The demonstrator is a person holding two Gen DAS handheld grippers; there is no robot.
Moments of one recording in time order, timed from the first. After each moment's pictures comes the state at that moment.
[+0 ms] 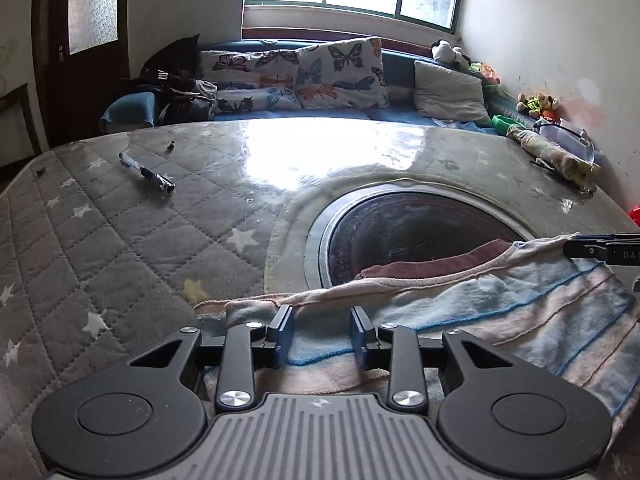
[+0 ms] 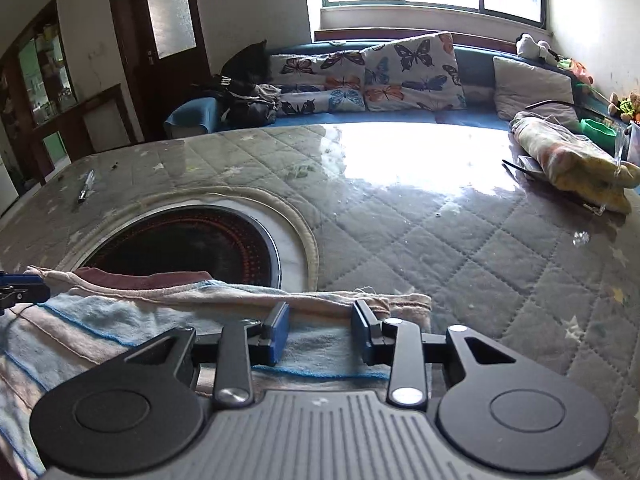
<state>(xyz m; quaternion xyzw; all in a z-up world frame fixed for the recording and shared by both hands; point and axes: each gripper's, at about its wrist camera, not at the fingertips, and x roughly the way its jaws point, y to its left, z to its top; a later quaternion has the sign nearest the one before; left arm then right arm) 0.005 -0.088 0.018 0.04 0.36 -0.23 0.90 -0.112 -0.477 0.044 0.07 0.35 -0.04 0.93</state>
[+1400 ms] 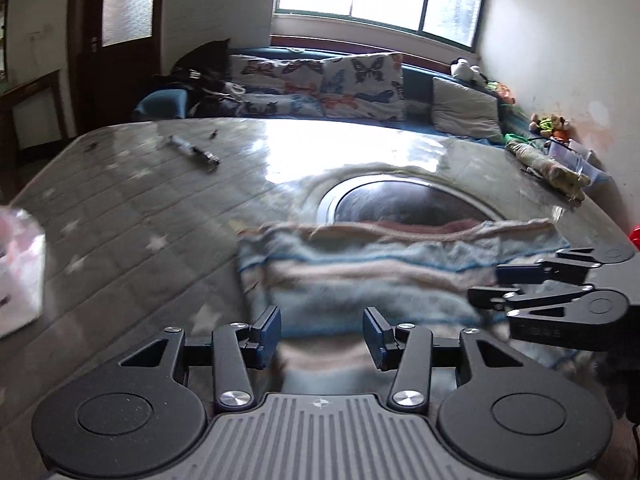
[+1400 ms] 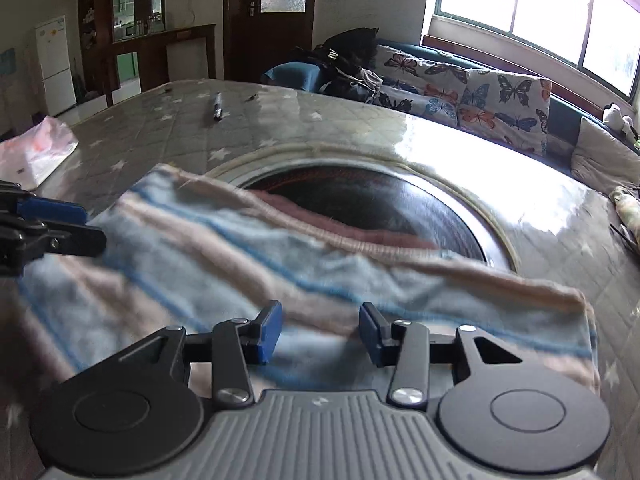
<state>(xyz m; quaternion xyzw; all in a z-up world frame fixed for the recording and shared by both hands) -0.089 -0.048 0.038 0.01 0.35 -0.19 0.92 -0.143 -0.315 0.039 -0.07 0.37 0.06 0.93</state>
